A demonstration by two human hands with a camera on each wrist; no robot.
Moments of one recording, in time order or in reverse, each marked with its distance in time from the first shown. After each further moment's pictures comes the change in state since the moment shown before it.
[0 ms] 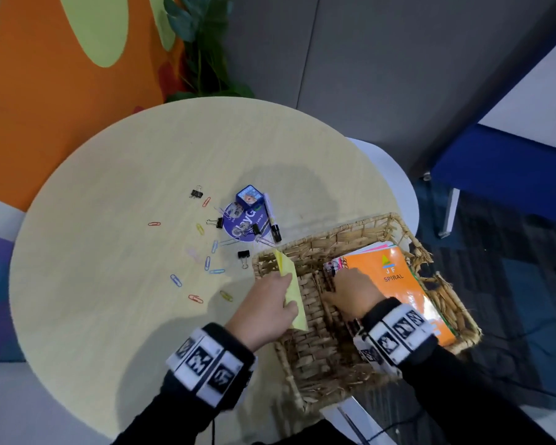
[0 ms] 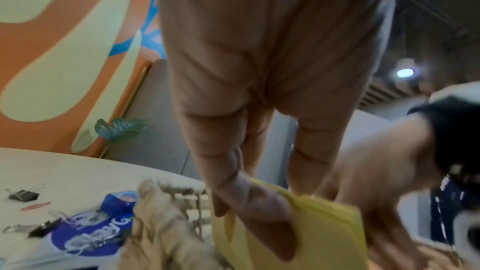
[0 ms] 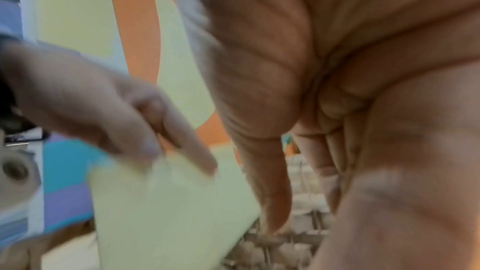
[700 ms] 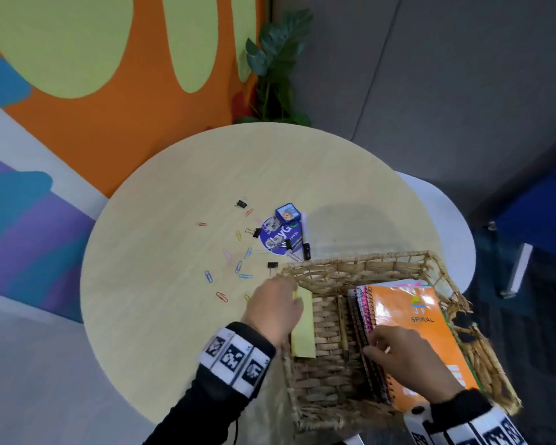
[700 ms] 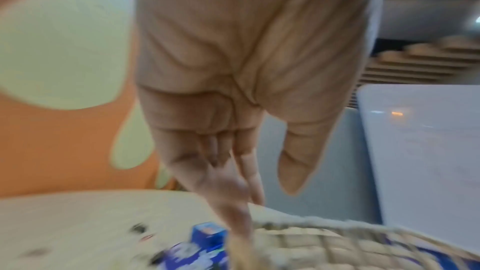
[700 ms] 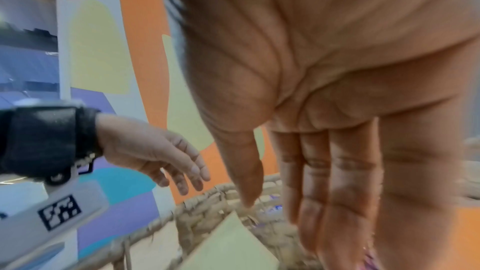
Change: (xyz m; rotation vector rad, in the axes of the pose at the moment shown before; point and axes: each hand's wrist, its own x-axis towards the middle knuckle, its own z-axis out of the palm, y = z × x) left_hand 0.014 -0.004 0.017 -0.018 0.311 -0.249; right_hand -0.043 0.069 0.021 0.138 0.123 -0.276
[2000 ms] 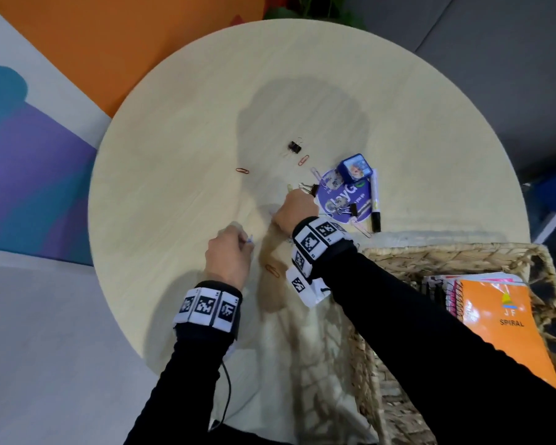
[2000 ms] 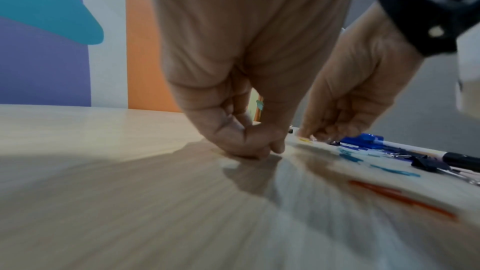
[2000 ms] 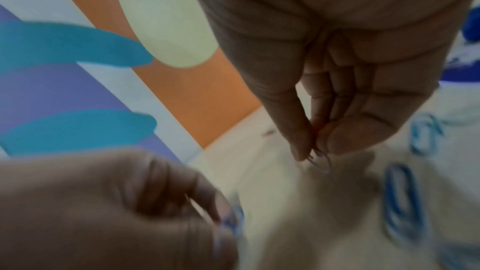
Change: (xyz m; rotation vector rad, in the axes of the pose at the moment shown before) left_hand 0.083 -0.208 -0.001 -0.348 0.242 -0.377; right_hand 0.253 -0.260 0.062 0.034 0.050 0.116
